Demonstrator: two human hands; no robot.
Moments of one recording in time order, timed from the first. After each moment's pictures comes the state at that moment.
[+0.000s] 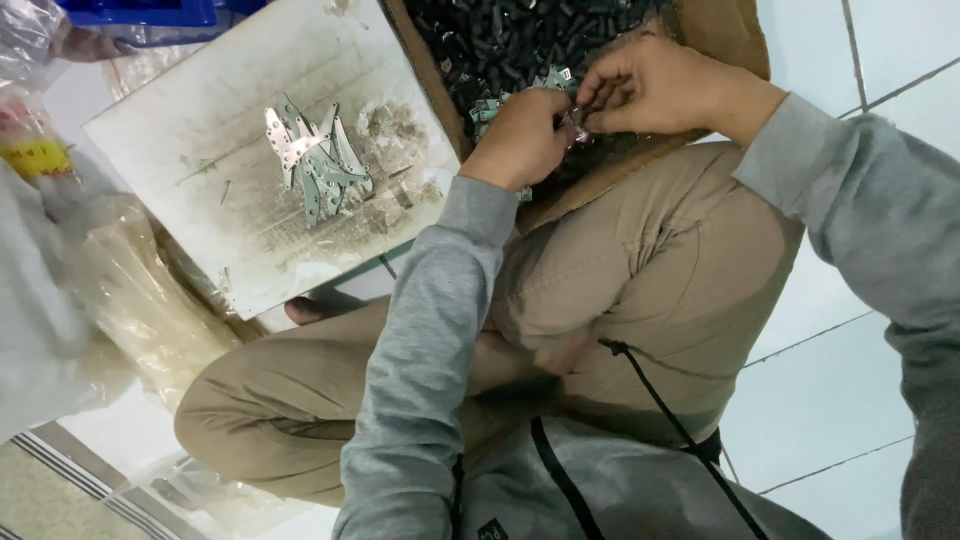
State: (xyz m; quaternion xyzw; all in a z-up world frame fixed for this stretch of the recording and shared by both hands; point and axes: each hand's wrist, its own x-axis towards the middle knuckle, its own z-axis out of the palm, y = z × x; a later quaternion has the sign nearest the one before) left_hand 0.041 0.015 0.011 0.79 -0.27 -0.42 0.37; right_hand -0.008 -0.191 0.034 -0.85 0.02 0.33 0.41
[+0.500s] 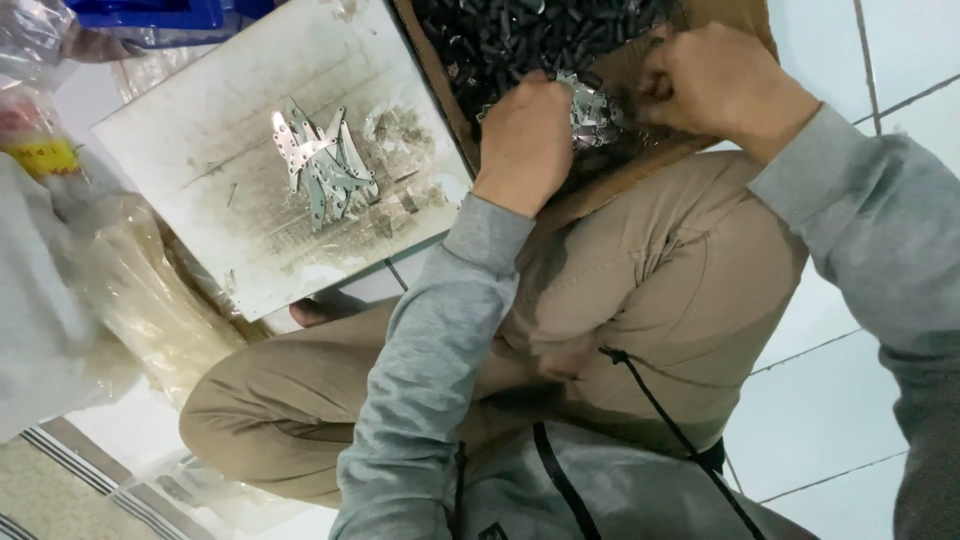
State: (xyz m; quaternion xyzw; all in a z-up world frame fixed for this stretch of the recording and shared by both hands) left_hand 0.030 0.008 0.012 0.89 -0.32 -0.20 0.24; right_hand -0.018 -0.217 0.037 -0.96 0.00 0.29 0.03
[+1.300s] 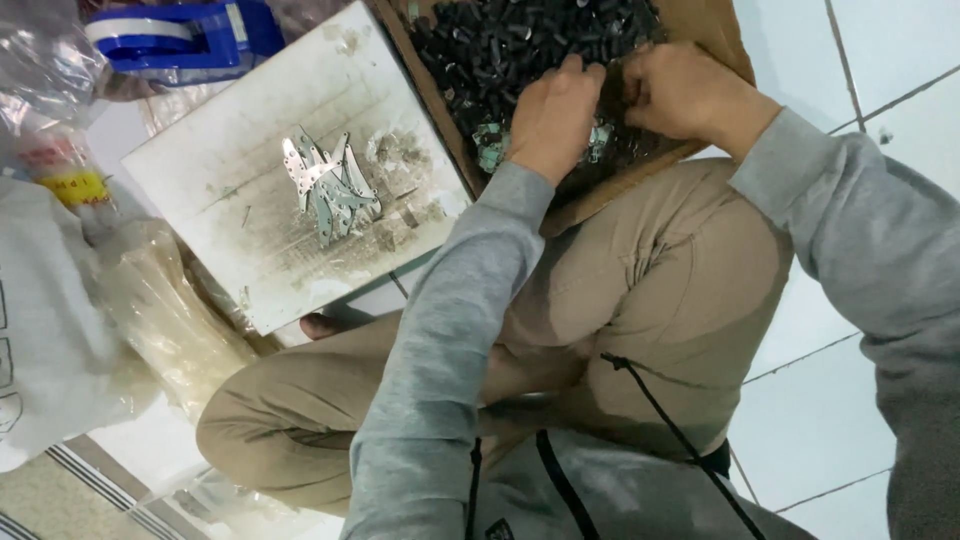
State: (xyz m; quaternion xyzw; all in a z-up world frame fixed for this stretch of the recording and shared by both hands) left_hand 0.043 -0.054 -0.052 0.88 -0.41 -0.09 0.22; right_hand -0.017 -0.244 -0.018 -0.95 -0.02 0.25 0.17
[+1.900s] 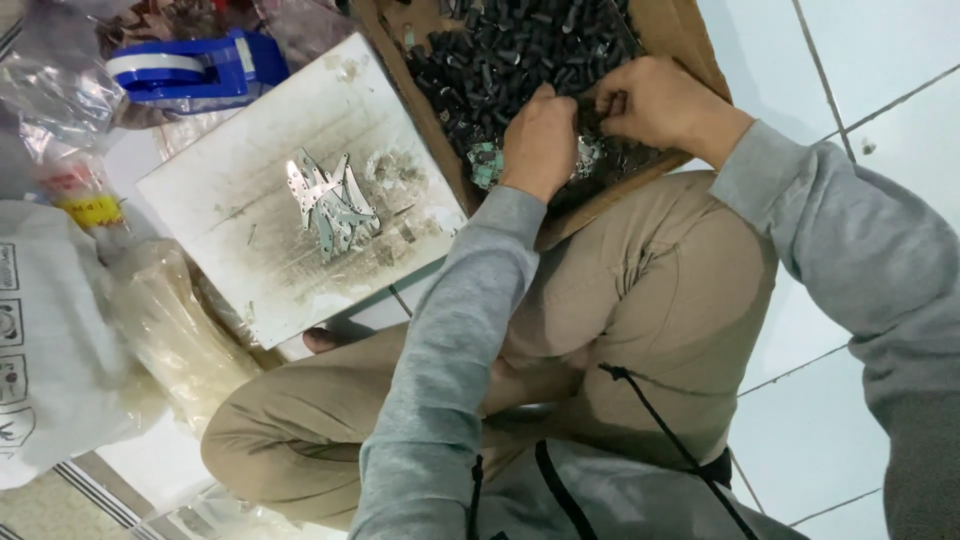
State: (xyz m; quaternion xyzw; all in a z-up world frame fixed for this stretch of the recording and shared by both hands) left_hand 0.034 -0.043 -0.046 0.88 -0.30 -0.18 0.33; right_hand -0.012 -0.232 -0.002 -0.94 0.00 0.21 0.27
